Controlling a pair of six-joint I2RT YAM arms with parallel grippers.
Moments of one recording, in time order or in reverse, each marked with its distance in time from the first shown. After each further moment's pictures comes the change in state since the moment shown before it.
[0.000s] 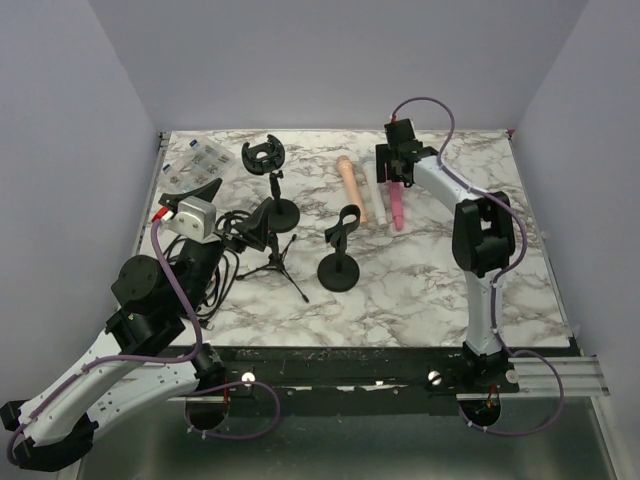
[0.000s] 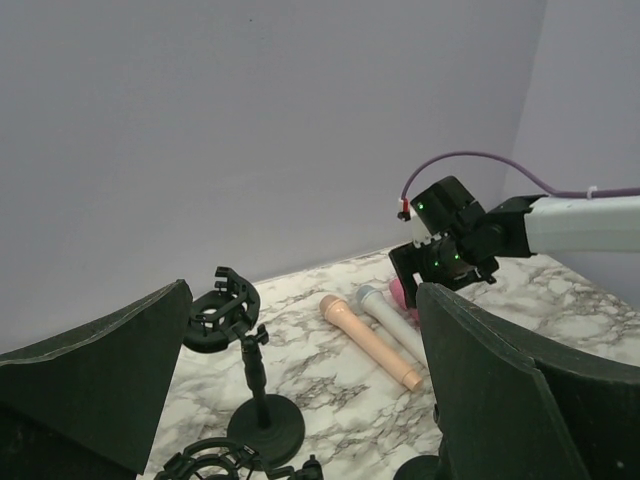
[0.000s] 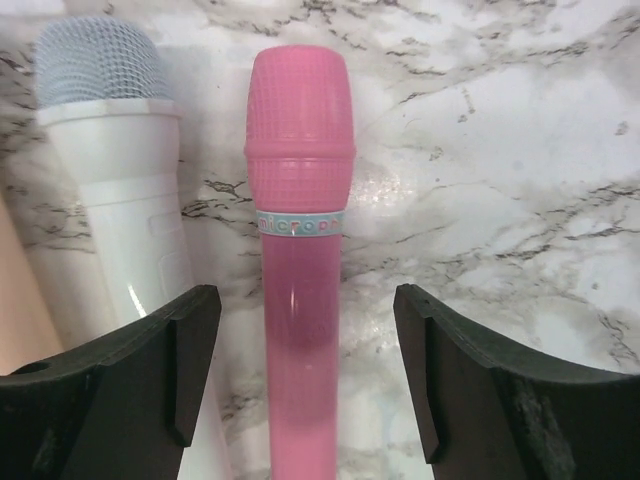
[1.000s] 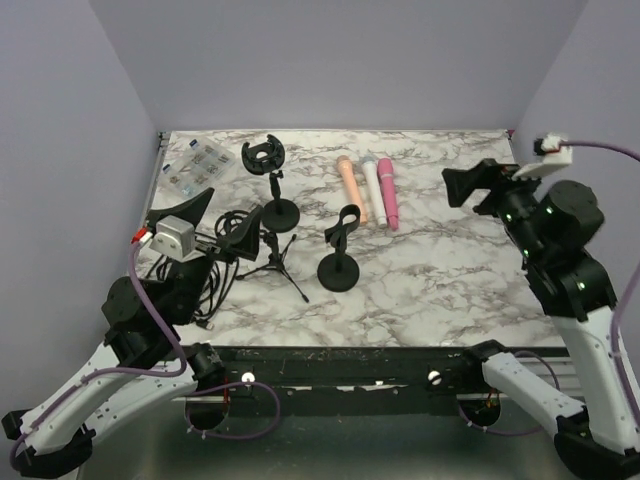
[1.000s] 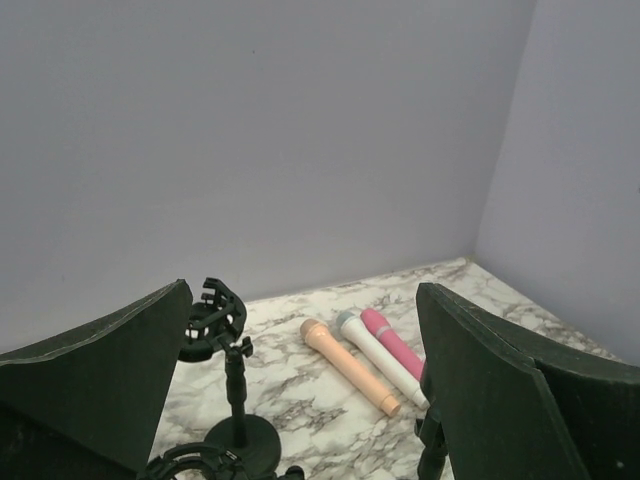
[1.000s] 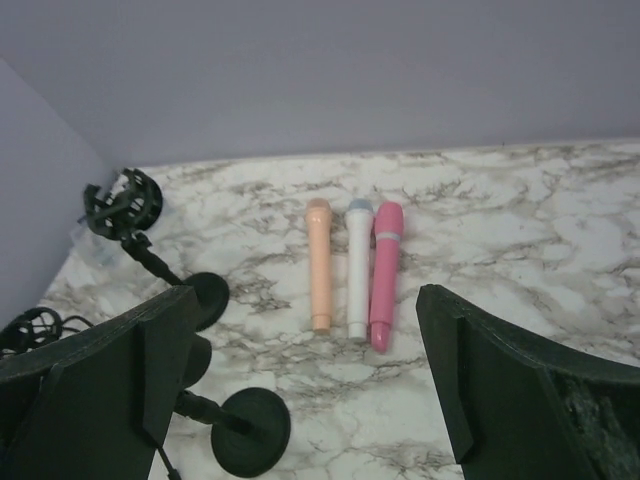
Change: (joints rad) left arm 0.000 -0.100 -0.109 0.084 0.012 -0.040; right arm 0.000 -1.322 -0.541 -0.018 -0.230 0.120
